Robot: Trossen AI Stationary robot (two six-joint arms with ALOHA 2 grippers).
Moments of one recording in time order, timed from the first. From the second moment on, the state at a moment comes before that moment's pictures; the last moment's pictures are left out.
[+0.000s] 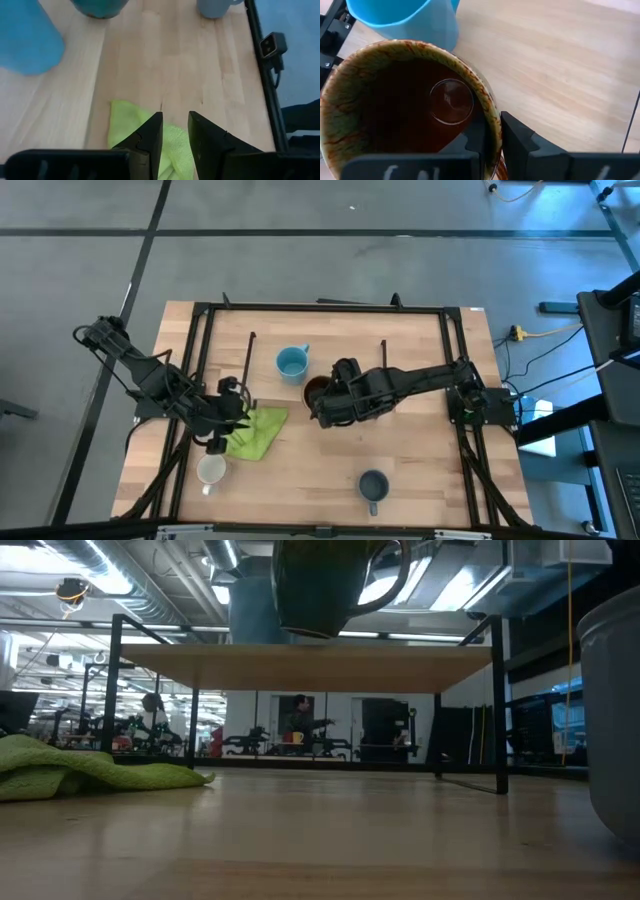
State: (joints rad) left arm -0.62 1.07 1.12 -0.98 -0.36 -0.54; right arm 0.29 2.08 2.31 -1.57 0.50 1.49
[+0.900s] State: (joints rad) left arm -0.62 1.07 1.12 -1.02 -0.33 -0.55; right arm 0.29 1.90 2.17 -1.57 0.41 1.46
